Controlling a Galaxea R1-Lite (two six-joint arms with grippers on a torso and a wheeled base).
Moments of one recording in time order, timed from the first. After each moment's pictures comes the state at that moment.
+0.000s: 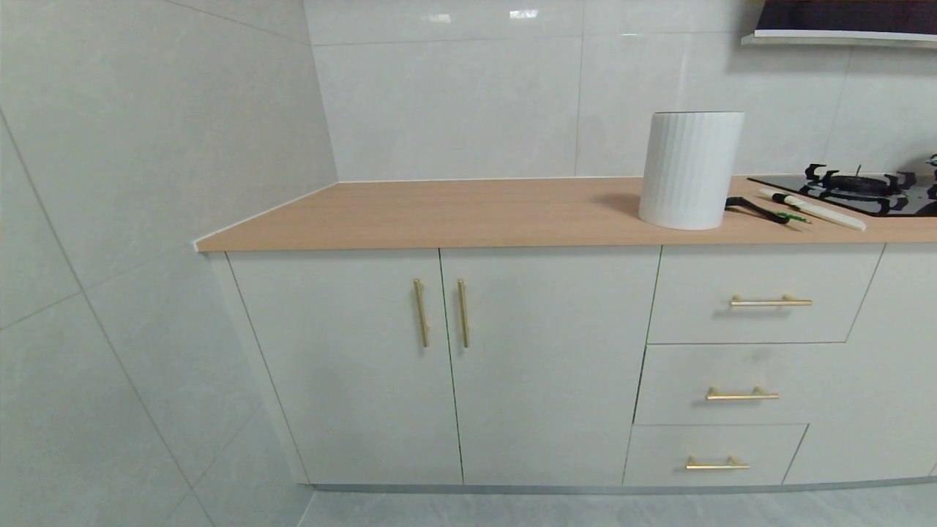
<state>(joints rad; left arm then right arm) -0.21 0.17 -0.40 0.12 0.08 -0.07 0.05 0.13 -0.48 0.27 -0.35 0.12</state>
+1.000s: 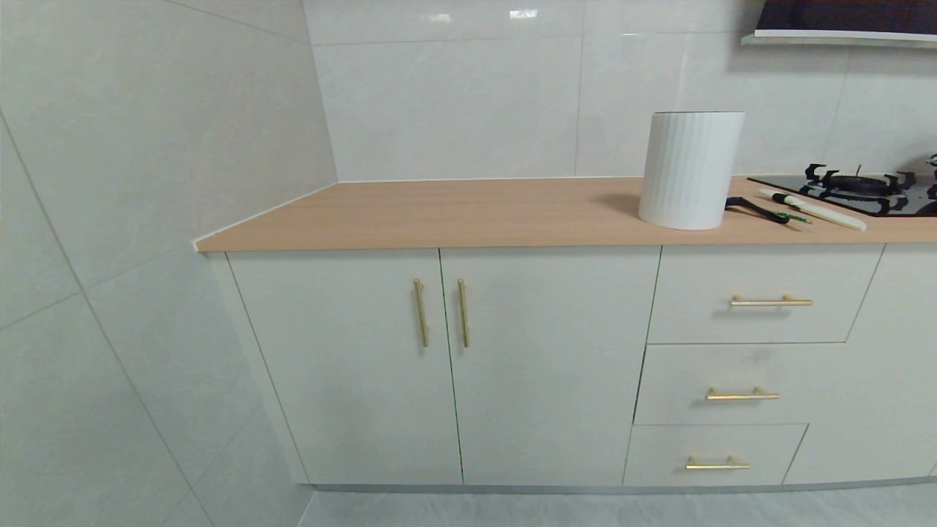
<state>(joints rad) 0.00 0.00 0.00 0.00 -0.03 0.01 0.00 0.00 -0.01 -0.01 -0.05 -0.03</state>
